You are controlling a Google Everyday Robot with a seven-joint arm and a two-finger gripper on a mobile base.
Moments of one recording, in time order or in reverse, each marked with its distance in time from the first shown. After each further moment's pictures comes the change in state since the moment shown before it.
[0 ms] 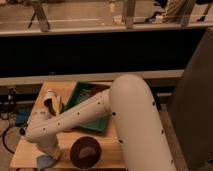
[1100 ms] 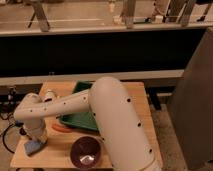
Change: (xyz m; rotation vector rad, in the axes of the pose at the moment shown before) arm 0.023 -0.116 -0.010 0.075 -0.051 -0.175
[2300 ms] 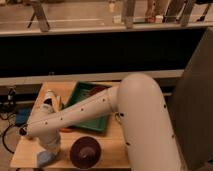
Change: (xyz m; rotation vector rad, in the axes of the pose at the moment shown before) arm -0.041 0.126 -0.024 -0.094 0.027 0.139
